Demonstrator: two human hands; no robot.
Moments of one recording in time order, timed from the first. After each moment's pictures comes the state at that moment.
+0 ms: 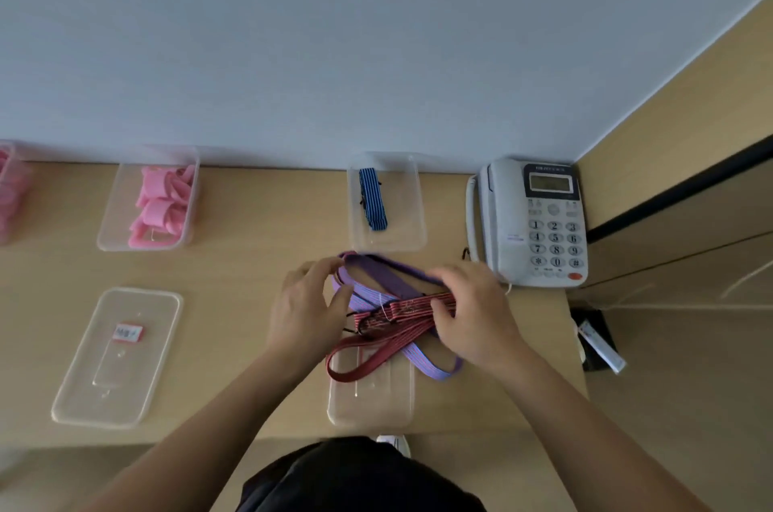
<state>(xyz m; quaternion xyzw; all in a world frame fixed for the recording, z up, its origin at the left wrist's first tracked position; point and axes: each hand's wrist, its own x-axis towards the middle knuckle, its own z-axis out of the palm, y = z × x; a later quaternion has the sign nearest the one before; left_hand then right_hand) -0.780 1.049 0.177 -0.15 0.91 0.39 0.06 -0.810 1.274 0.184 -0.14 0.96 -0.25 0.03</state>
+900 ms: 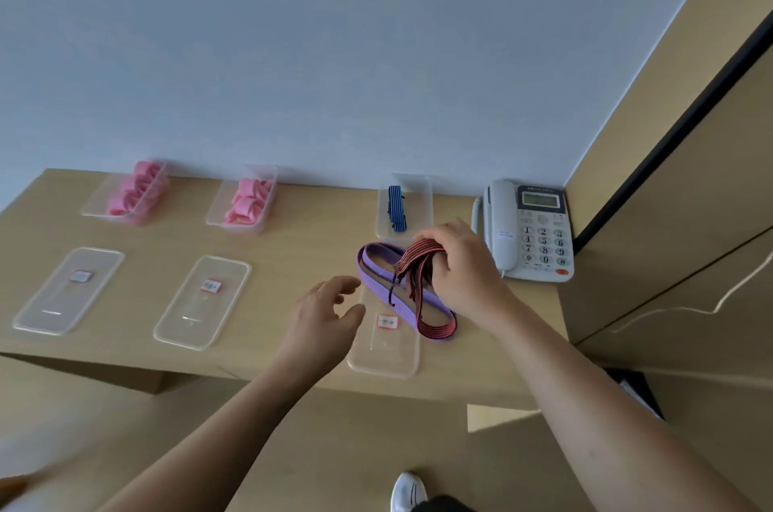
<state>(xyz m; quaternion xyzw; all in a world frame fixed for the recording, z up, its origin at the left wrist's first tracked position) -0.657 1.075 0.246 -0.17 0.89 0.41 0.01 -0.756 1.266 0.276 -0.20 0.90 -0.38 -0.01</state>
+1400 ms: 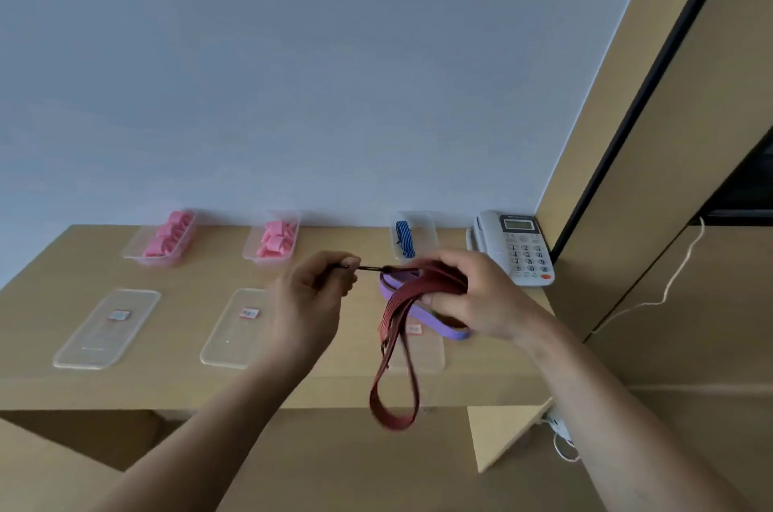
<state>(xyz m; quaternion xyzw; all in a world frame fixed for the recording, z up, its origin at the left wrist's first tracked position) -0.579 1.006 0.335 -0.02 0.78 0.58 -0.24 -0.620 1.231 0.372 -0.20 0.83 -0.51 0.11</state>
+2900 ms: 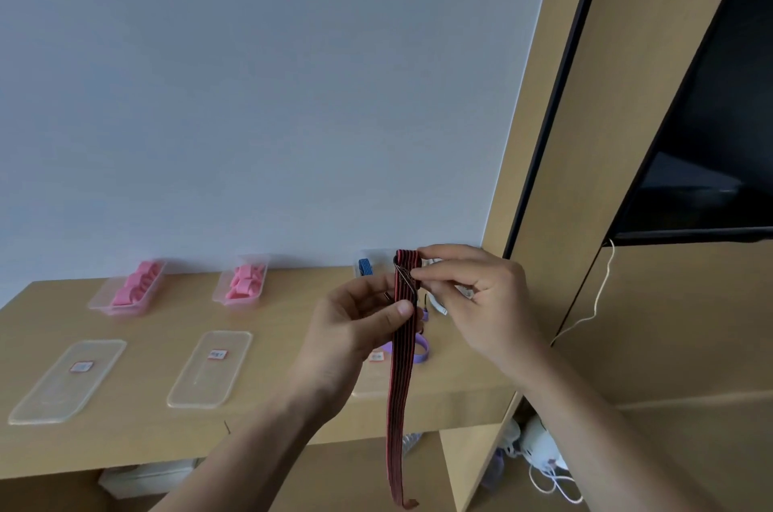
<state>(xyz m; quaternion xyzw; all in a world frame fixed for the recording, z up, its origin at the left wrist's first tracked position) -0.524 1.085 0.389 0.13 0.61 0.78 0.04 -0.545 1.272 0.425 -0.27 0.79 -0.46 -0.31</state>
